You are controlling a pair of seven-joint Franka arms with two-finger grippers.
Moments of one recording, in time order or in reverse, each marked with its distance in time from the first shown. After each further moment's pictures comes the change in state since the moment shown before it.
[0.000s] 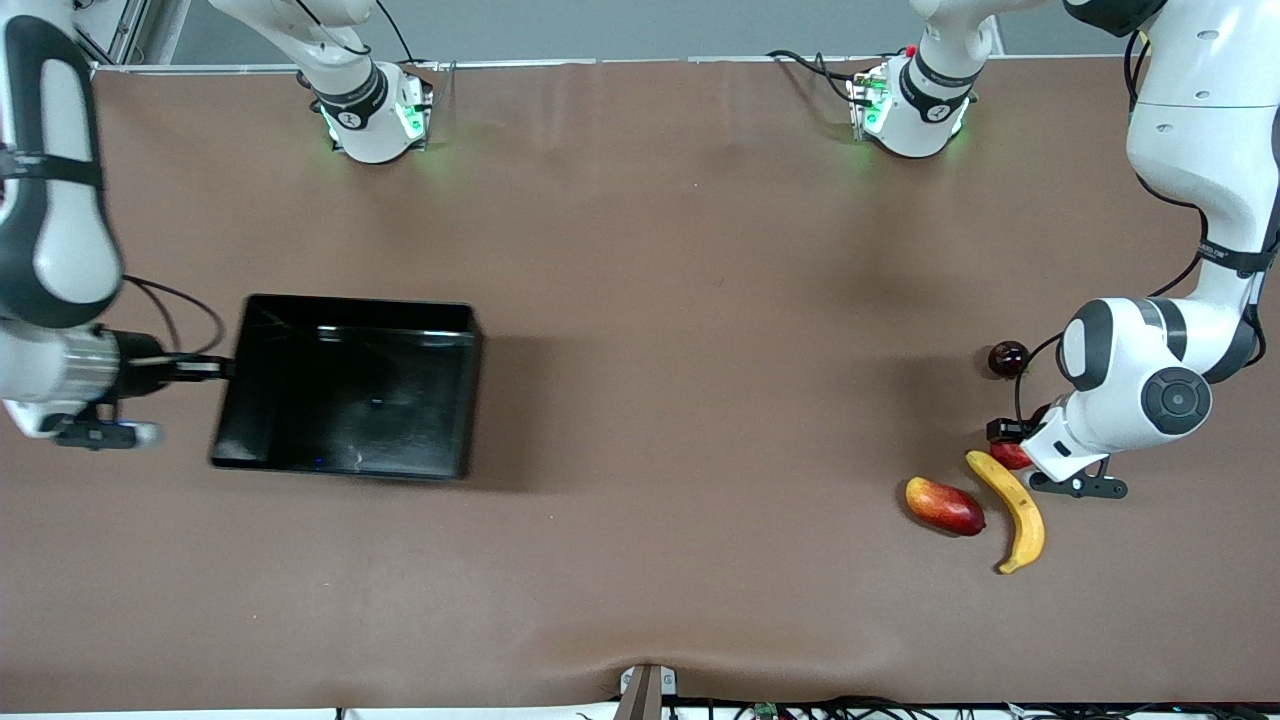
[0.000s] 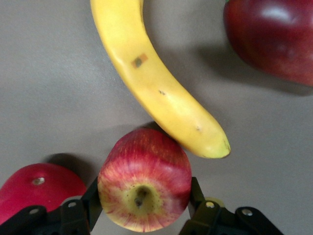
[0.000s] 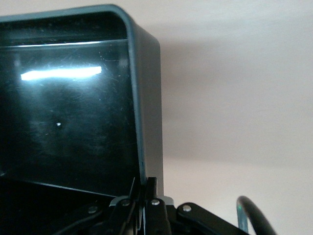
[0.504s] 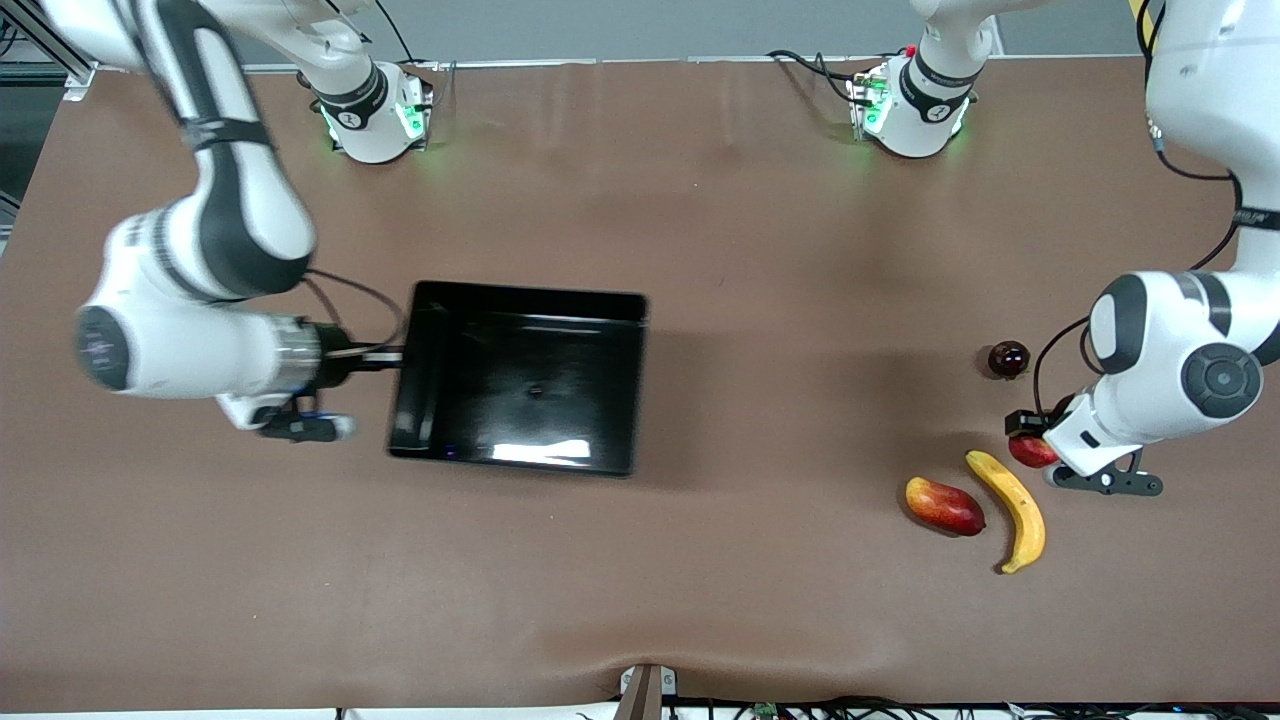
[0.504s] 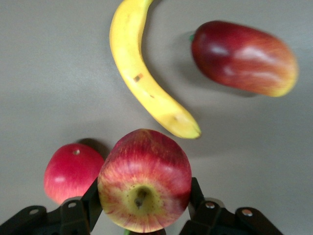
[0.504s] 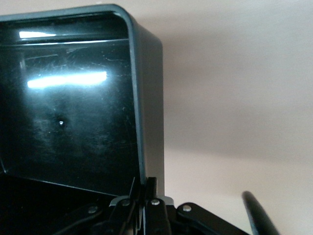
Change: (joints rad) left arm 0.000 -0.148 -0.054 0.025 0.000 -0.161 -0.028; right arm 0.314 0.017 0.004 -0.002 0.190 0.090 0.268
